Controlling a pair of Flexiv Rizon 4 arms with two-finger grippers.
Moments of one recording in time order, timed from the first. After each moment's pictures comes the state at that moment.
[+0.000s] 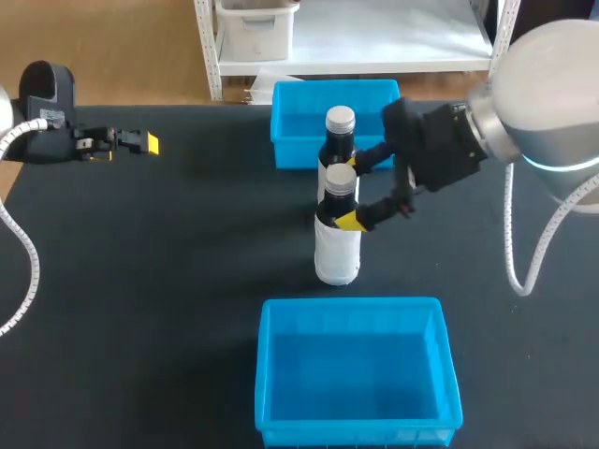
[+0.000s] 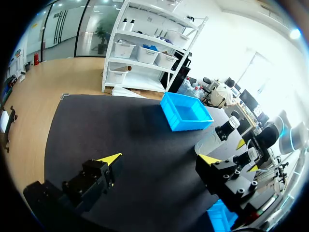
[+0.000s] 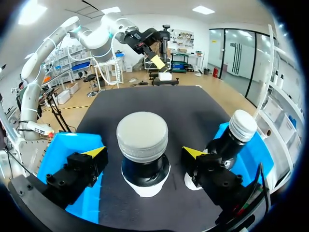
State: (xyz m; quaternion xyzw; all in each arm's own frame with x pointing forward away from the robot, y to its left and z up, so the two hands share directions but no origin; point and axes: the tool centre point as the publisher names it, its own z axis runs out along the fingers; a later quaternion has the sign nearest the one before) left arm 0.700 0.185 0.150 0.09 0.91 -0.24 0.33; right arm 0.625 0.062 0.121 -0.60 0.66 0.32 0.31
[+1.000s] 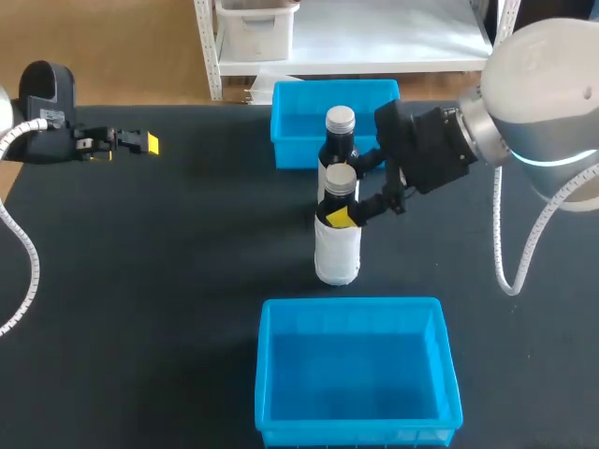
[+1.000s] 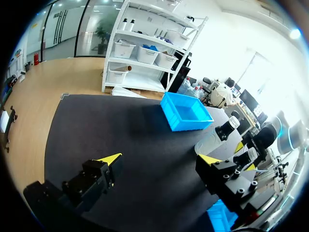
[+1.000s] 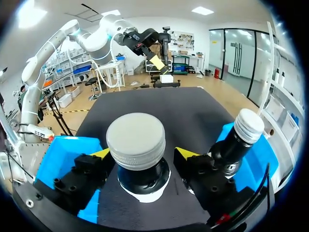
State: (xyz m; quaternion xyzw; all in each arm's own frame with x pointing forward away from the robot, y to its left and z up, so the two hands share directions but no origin) left arm 0.700 0.185 0.150 0.09 0.91 -0.24 0.33; right arm 0.627 0.072 0.116 -0.59 0.66 0.34 0.31
